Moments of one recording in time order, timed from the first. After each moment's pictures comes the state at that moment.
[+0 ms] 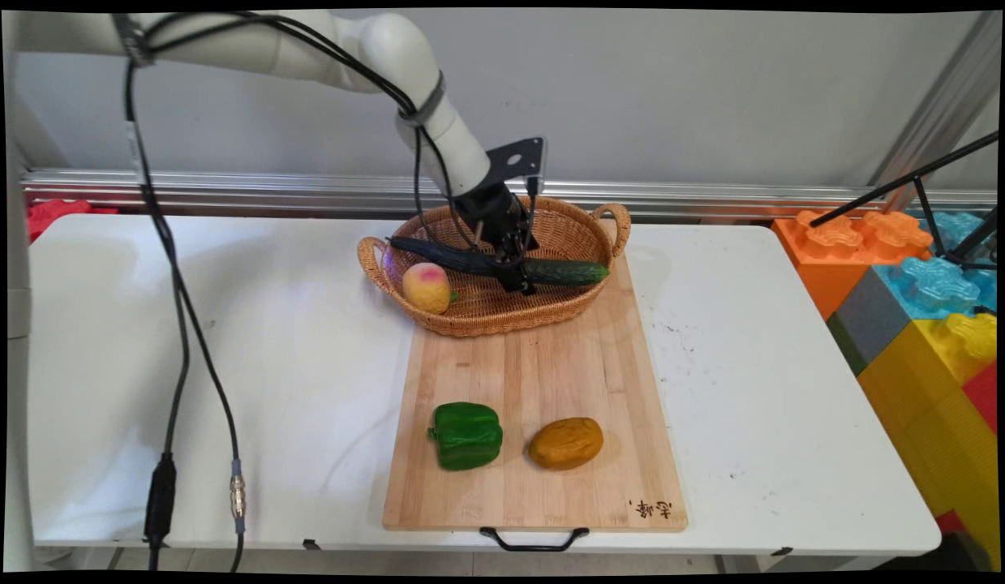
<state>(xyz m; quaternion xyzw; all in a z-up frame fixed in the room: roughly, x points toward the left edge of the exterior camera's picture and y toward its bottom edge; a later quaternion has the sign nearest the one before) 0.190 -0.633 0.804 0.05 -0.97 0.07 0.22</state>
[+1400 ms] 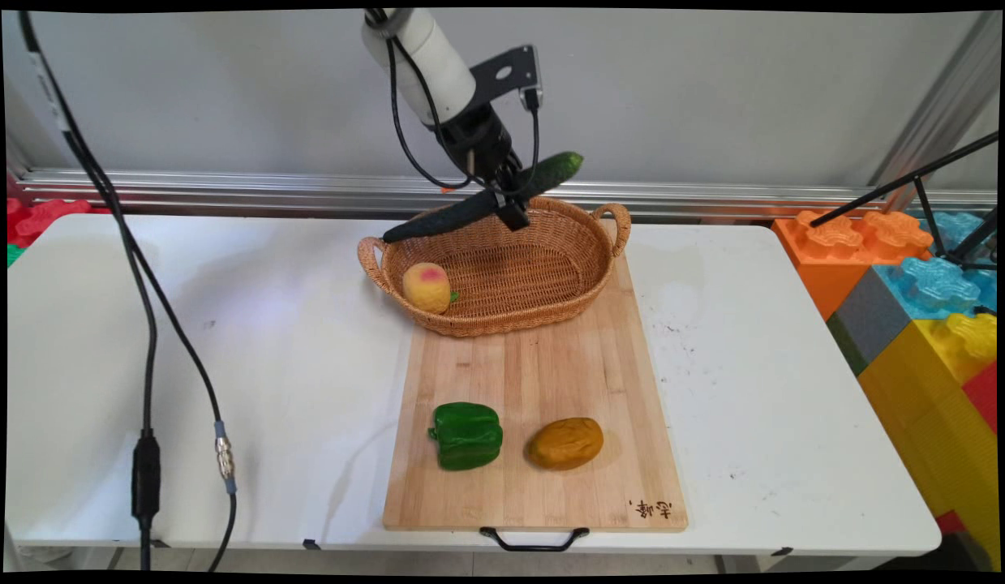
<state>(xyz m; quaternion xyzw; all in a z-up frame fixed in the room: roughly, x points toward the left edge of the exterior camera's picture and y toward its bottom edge) 0.199 -0.607 0.913 0.12 -0.96 0.13 0.22</state>
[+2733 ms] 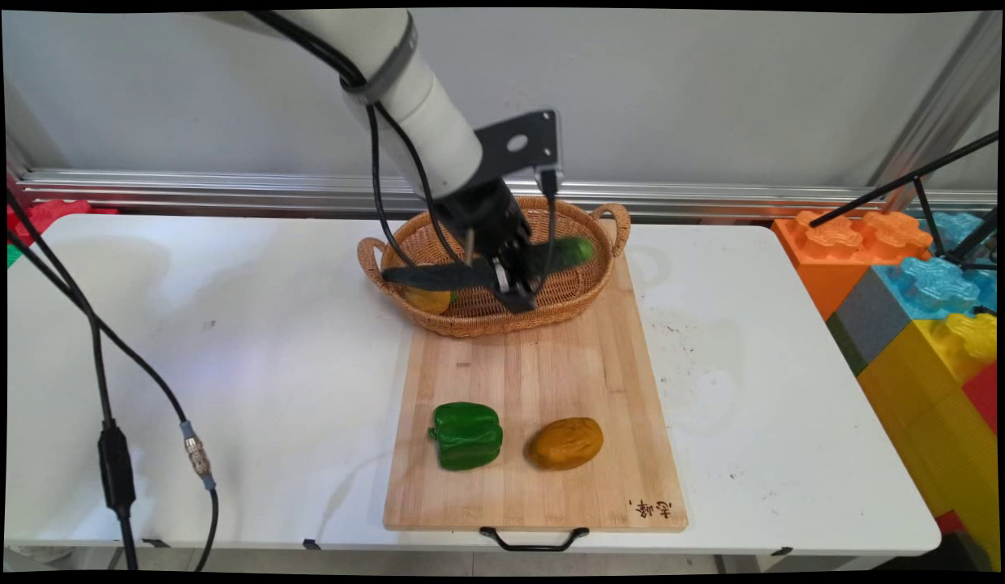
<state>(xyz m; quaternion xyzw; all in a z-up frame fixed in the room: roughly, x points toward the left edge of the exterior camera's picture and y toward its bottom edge) 0.148 -0.475 0.915 0.09 -0.97 0.11 0.20</state>
